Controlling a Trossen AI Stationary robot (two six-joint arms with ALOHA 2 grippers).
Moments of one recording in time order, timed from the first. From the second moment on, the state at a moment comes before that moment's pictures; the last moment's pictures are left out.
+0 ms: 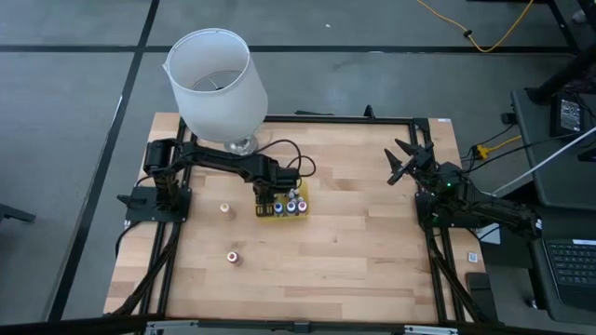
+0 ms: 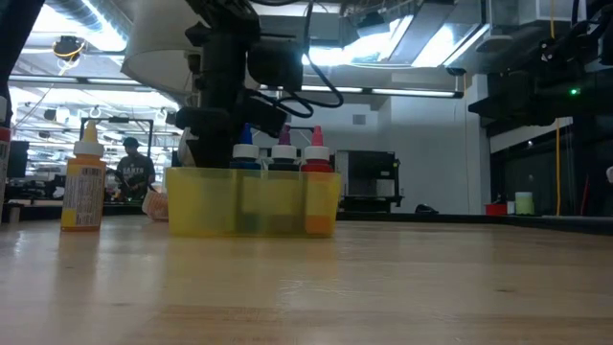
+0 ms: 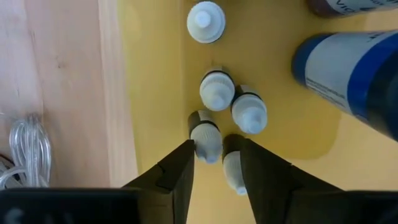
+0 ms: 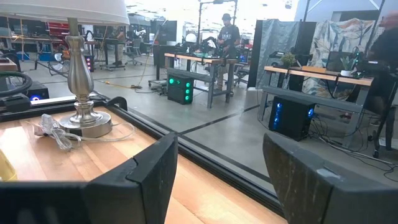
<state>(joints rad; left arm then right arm) 0.10 1.84 1.27 -0.96 -0.09 -0.03 -0.32 0.00 0.01 0.08 0.50 -0.11</state>
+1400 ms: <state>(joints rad) -0.05 1.25 0.98 -1.00 0.01 -0.68 -0.32 0.00 0.01 0.08 0.50 -0.11</state>
